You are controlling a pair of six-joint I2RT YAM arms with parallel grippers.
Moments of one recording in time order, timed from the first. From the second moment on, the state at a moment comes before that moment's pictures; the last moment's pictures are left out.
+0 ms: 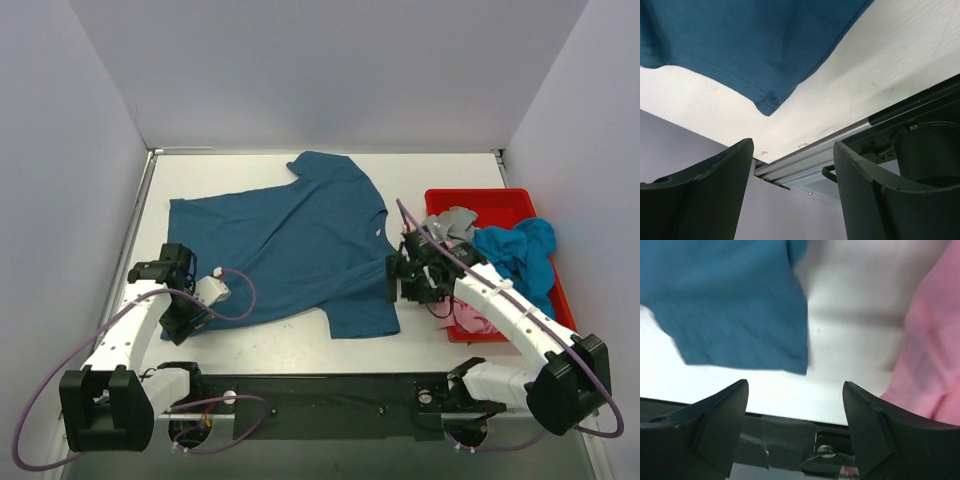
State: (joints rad) left arm -0.02 1.08 0.76 -1.17 -0.12 0.83; right arm 0.48 1.20 0.95 -0.91 0.05 0.44
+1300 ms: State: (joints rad) left arm -0.21 1.30 0.56 -0.91 -0.22 0.97; right arm 0.67 0.87 0.67 -1.02 0.02 0.77
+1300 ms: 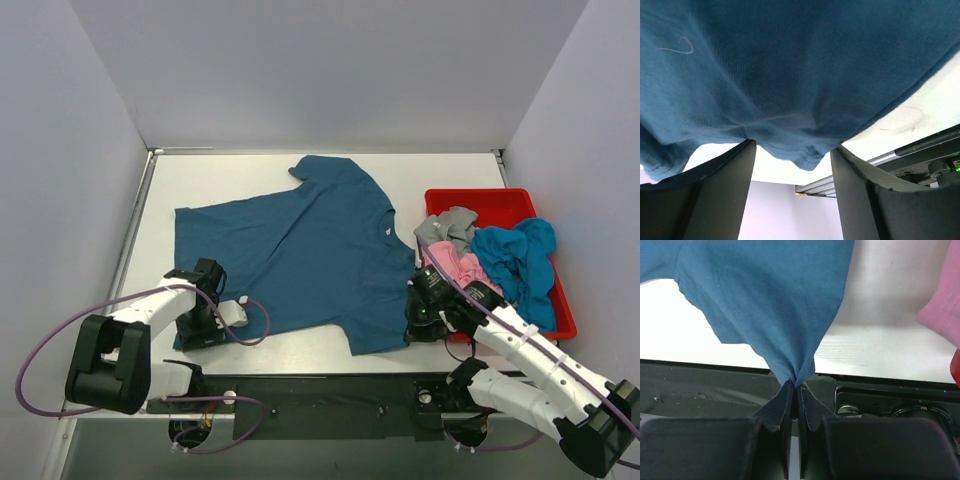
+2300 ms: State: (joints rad) left arm -0.16 1.35 0.97 -1.03 -0.27 0.84; right arm 0.37 1.23 1.21 -1.11 -0.03 0.38
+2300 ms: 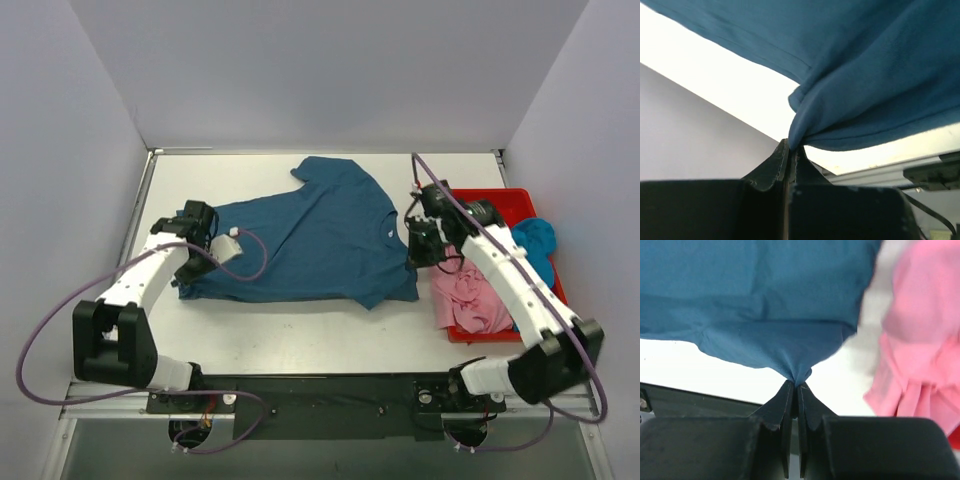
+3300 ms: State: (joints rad) left arm -0.03 1.79 1.27 -0.87 -0.30 0.73; right arm 0.31 2.06 1.86 -1.06 -0.04 0.05
